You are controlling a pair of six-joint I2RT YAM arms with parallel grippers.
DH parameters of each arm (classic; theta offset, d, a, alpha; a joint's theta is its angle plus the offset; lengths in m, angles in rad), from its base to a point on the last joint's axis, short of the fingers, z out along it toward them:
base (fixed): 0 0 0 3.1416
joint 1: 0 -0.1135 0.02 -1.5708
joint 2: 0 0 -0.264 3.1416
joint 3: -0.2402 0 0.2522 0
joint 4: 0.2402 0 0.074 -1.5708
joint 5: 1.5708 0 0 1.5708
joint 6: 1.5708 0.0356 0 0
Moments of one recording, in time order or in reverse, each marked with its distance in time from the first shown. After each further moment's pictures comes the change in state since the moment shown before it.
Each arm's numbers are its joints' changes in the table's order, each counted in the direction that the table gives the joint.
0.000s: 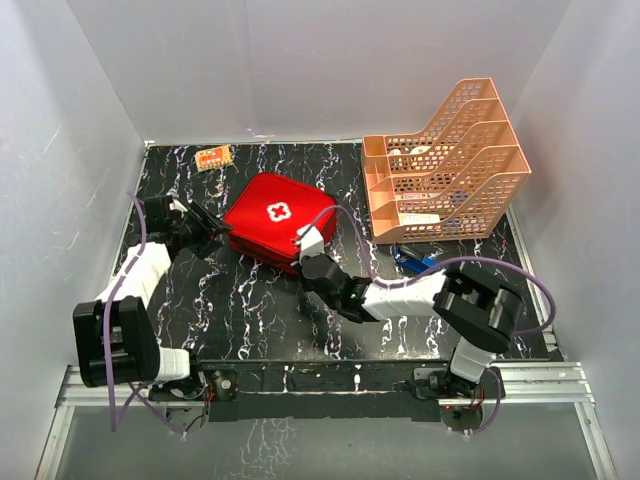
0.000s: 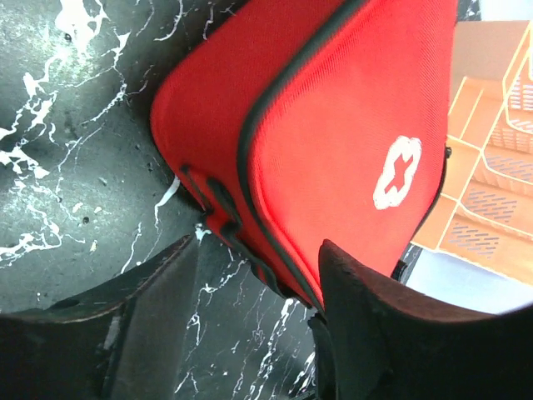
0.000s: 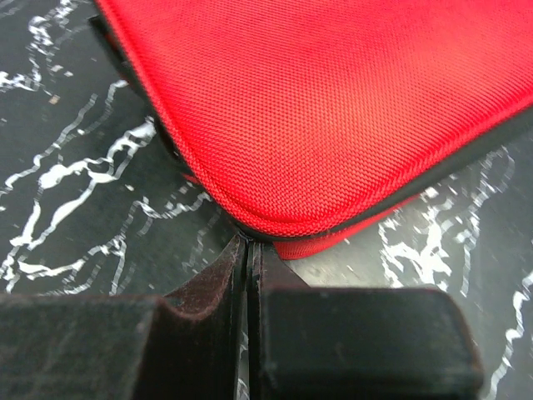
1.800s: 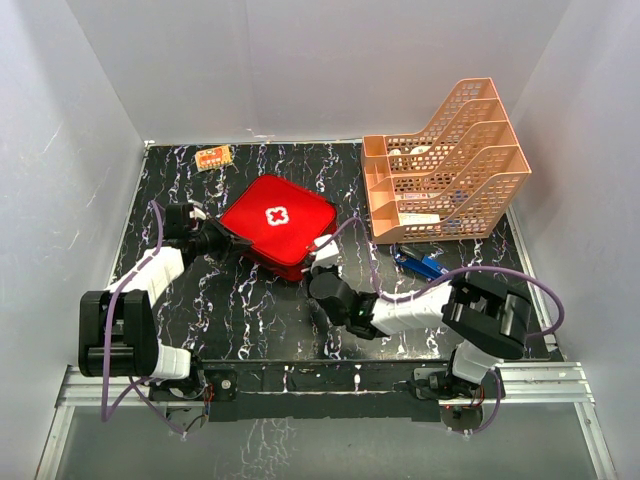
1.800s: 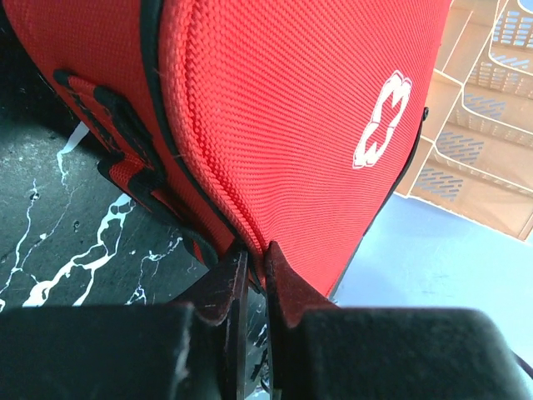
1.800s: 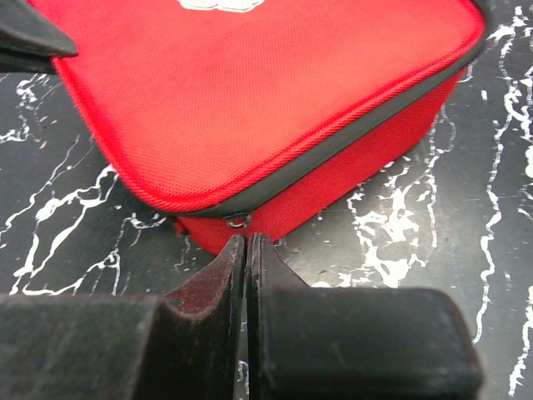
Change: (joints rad) left arm 0.101 -0.020 0.086 -0.111 0.095 -0.143; right arm -0.089 0.021 0.086 -0.134 0.232 0.090
